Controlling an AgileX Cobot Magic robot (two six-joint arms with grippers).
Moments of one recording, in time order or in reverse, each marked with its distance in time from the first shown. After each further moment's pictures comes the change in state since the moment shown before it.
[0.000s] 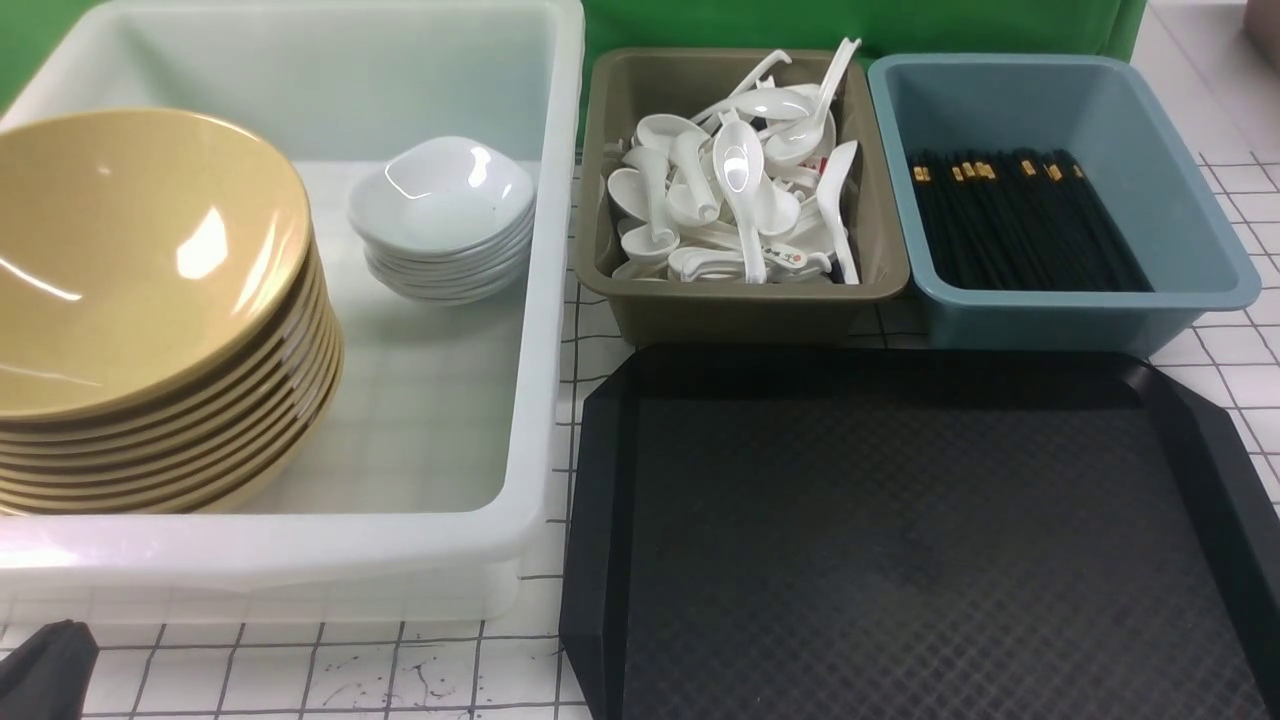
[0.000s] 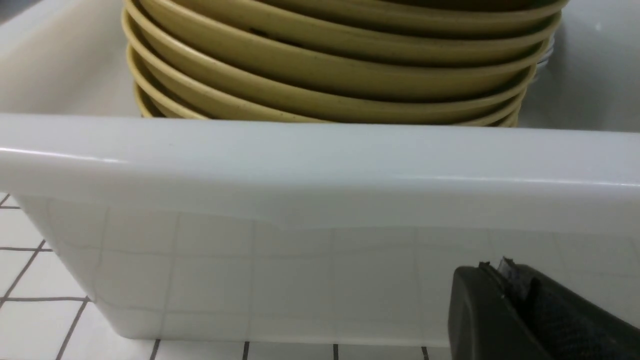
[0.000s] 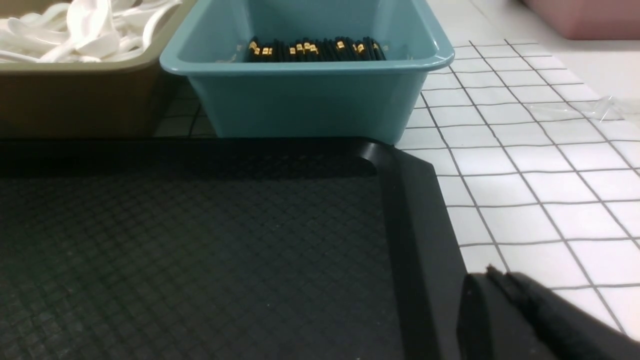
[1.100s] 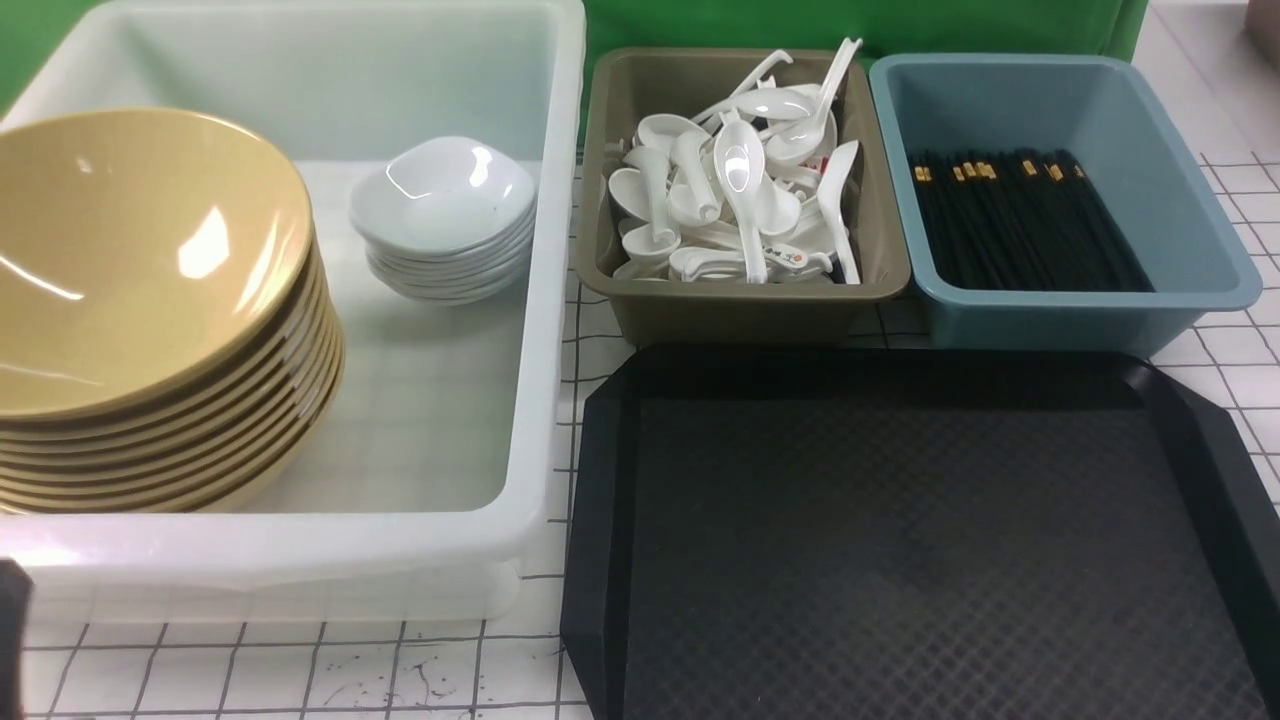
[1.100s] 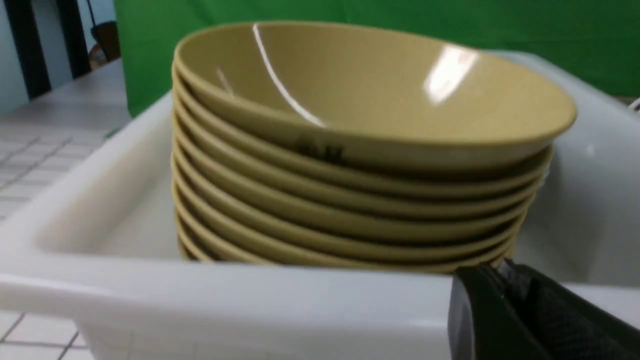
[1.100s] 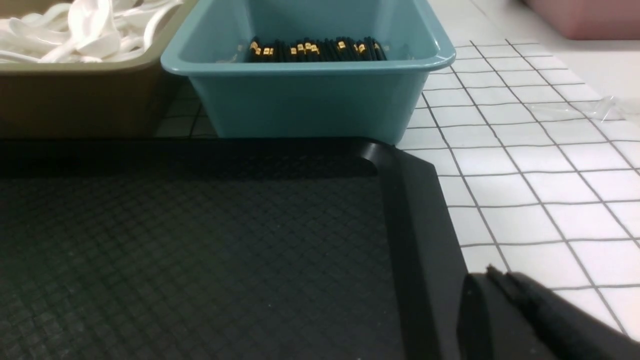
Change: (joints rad) right arm 0.000 0.000 0.000 0.000 0.000 0.000; left arm 0.041 0.002 -0.019 -0.026 -0.128 0.007
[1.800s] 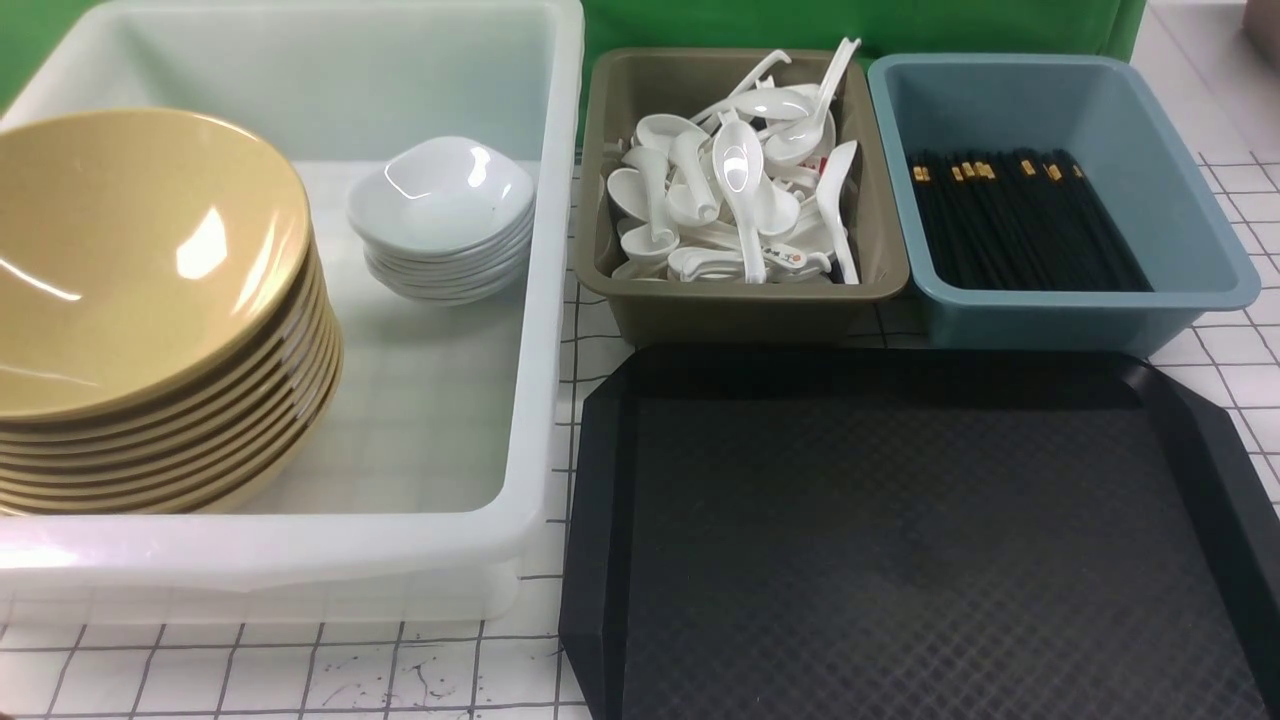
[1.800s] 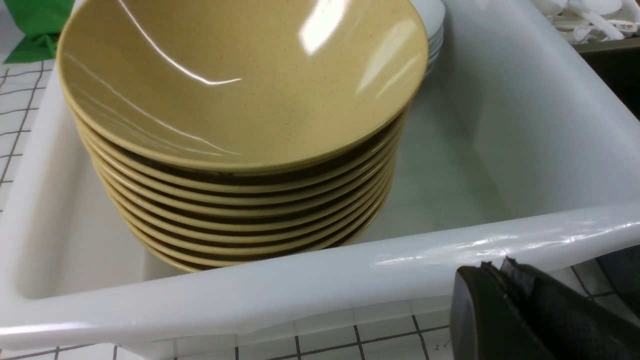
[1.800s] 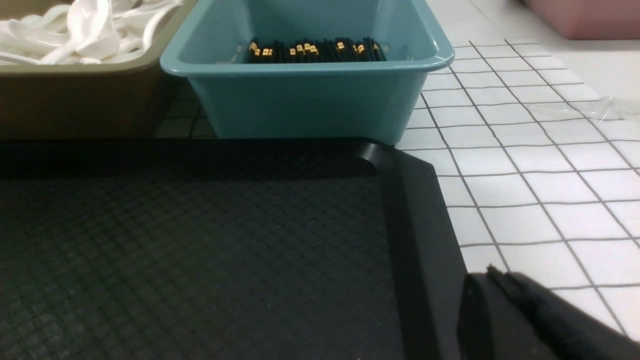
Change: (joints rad) right arm 0.000 0.000 0.000 0.000 -0.002 0.002; left arm -0.076 0.282 -0.640 -0.056 0.727 0.171
